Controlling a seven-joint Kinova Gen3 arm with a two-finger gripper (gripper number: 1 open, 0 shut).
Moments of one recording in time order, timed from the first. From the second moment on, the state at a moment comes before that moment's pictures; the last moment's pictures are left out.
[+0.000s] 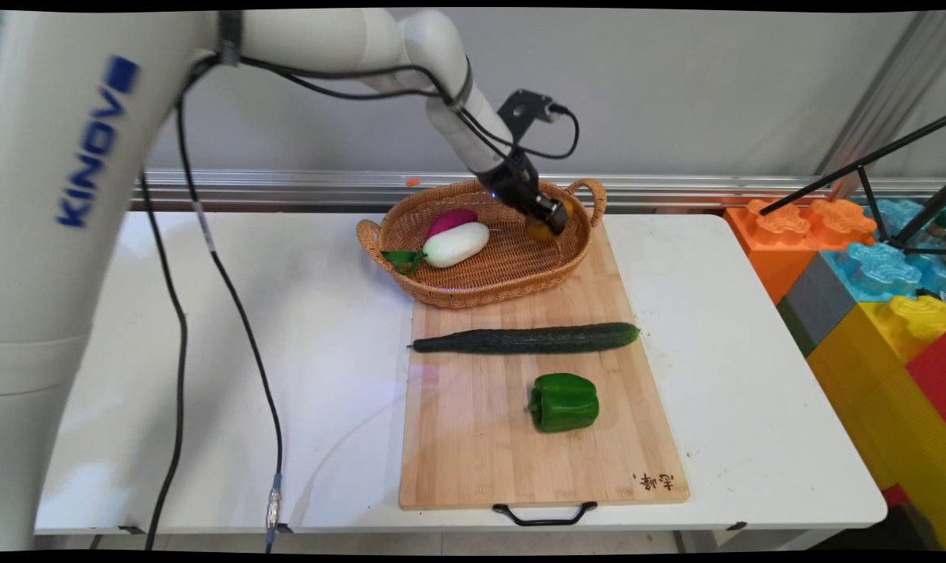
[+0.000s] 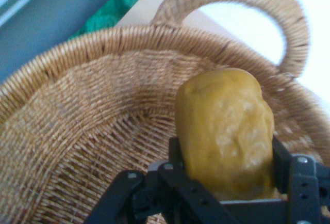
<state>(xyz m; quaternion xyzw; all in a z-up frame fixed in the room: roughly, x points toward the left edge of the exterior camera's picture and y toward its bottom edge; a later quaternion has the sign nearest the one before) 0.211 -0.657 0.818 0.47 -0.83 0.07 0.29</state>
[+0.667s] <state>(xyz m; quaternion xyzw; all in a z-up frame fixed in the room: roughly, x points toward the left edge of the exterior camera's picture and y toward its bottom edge) 0.264 -0.556 0.922 0.36 -0.88 0.02 0.30</state>
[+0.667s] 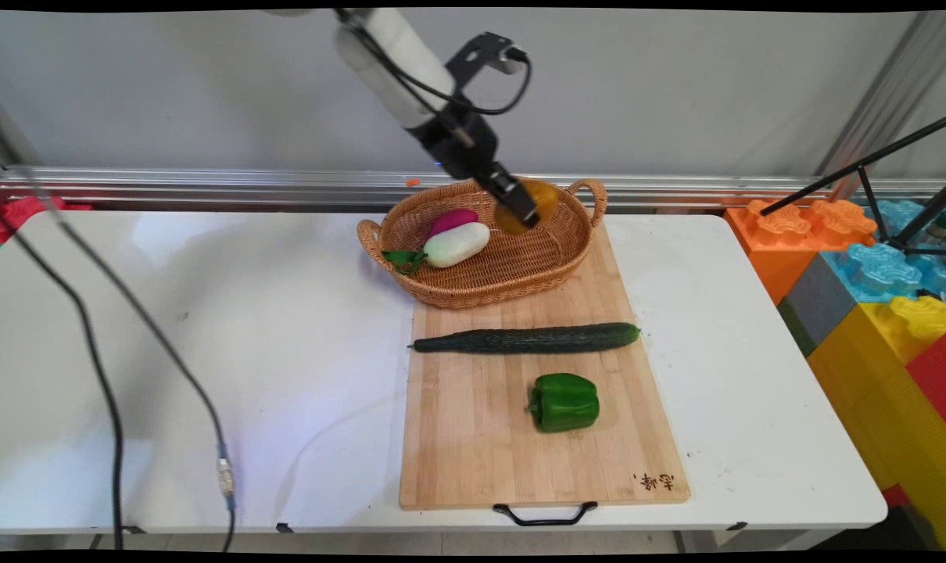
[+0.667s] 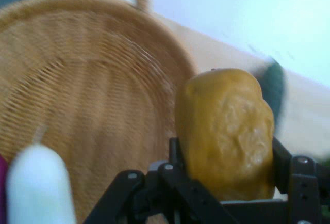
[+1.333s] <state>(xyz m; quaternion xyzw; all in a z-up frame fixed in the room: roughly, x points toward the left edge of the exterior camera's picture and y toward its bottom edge) 0.300 -0.425 0.918 0.18 -0.95 -0.02 0.25</state>
